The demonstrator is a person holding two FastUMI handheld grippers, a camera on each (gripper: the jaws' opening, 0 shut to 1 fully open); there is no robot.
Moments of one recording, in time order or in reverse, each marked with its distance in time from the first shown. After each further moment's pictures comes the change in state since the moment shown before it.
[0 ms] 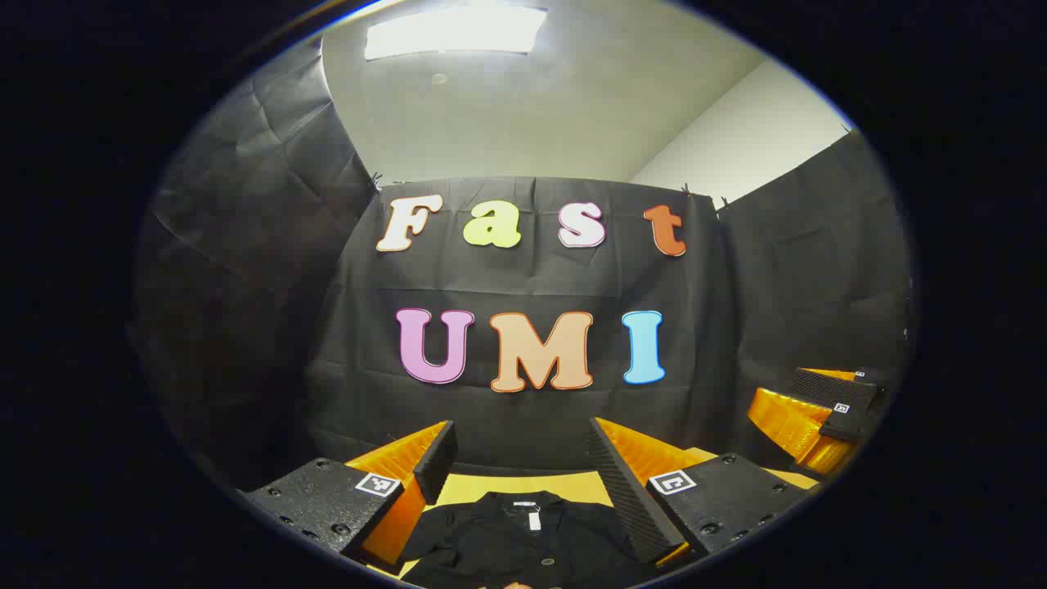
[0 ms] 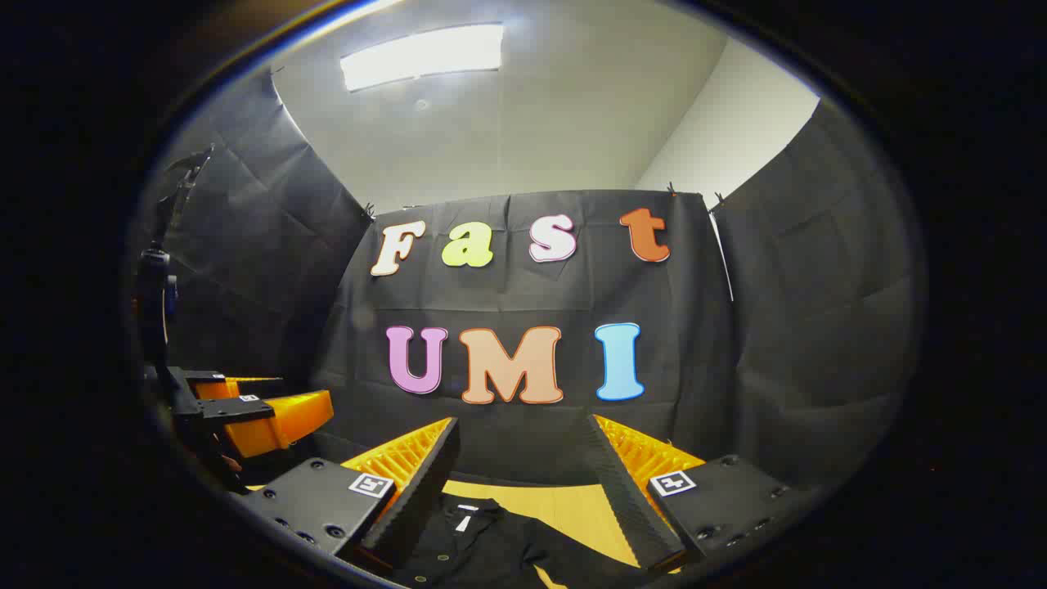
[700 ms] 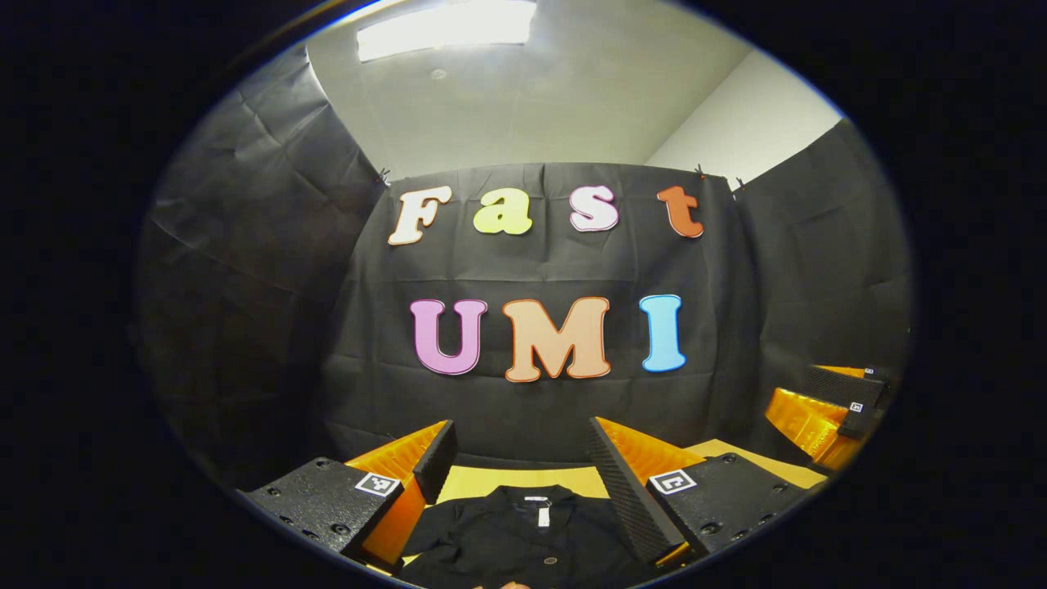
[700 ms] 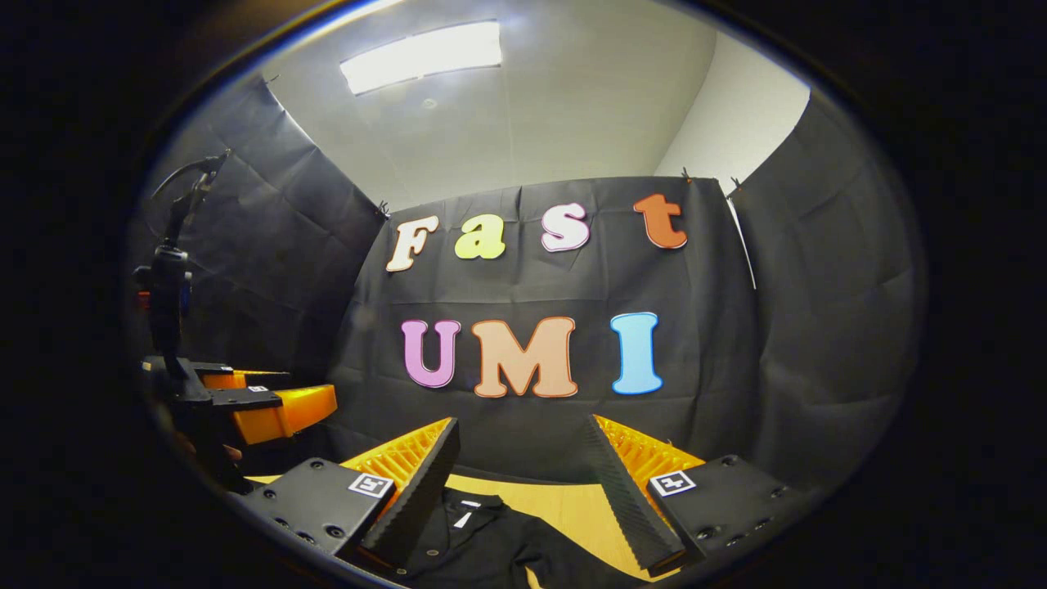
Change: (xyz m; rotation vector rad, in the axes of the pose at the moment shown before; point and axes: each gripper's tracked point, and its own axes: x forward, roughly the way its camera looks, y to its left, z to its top) left arm 0.020 -0.004 -0.016 0.019 0.033 0.094; right arm 0.025 -0.024 -0.017 0.018 0.020 0.104
